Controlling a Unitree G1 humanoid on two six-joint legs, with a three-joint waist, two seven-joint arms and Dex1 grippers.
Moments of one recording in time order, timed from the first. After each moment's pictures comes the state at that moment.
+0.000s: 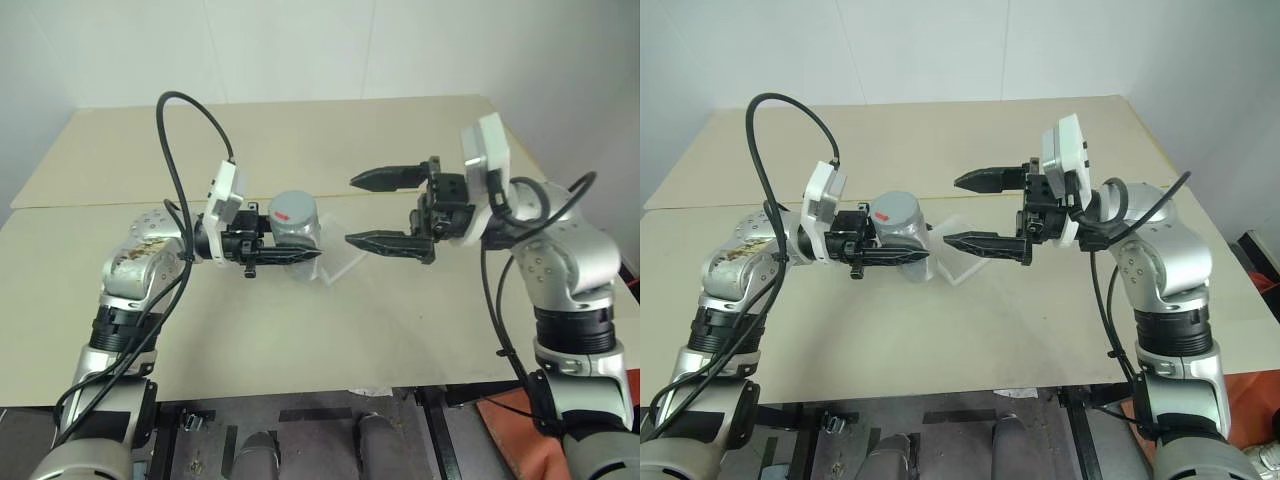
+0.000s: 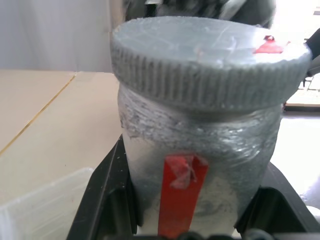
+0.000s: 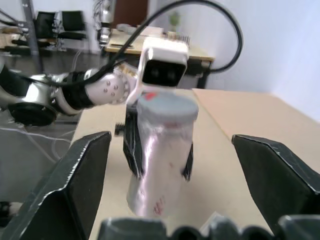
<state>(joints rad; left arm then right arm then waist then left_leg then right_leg) -0.71 0.55 -0.02 0.08 -0.56 0.46 -1.34 -0.77 -0.58 -0.03 -0.29 0.65 0.63 1.06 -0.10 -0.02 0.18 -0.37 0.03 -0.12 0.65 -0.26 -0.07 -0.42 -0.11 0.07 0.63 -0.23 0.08</state>
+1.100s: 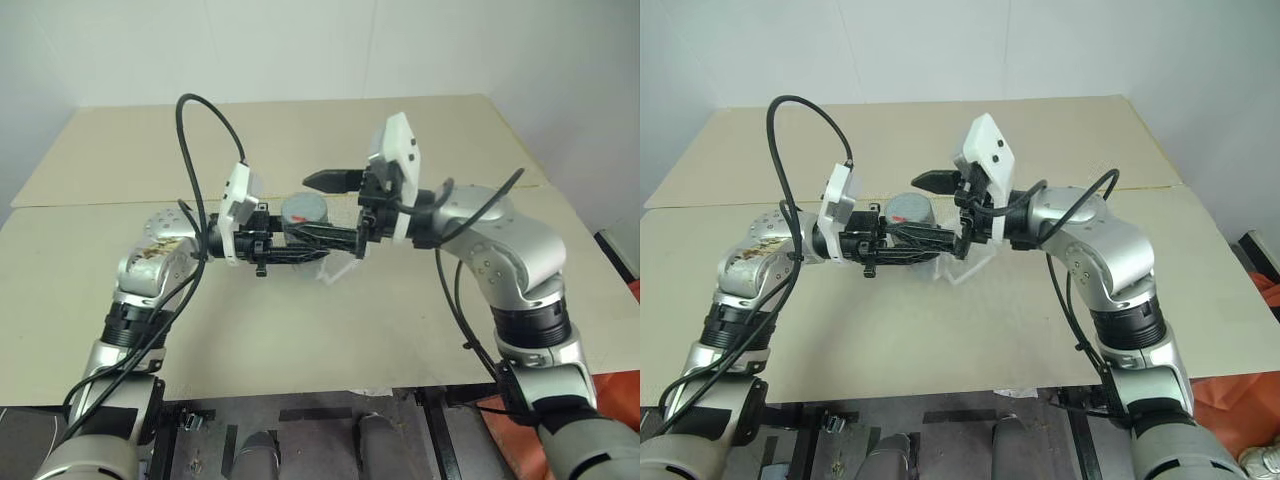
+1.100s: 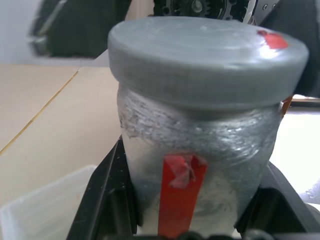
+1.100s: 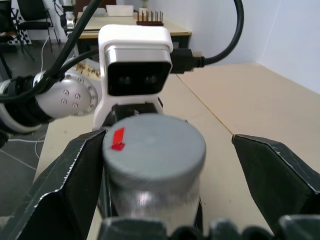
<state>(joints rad) -0.72 0.56 -0.05 0.09 -0.54 0.44 -1.33 -0.85 -0.48 0.13 -0.24 0.58 0.72 0.84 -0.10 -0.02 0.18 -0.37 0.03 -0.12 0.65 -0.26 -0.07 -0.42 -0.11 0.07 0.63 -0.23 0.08</state>
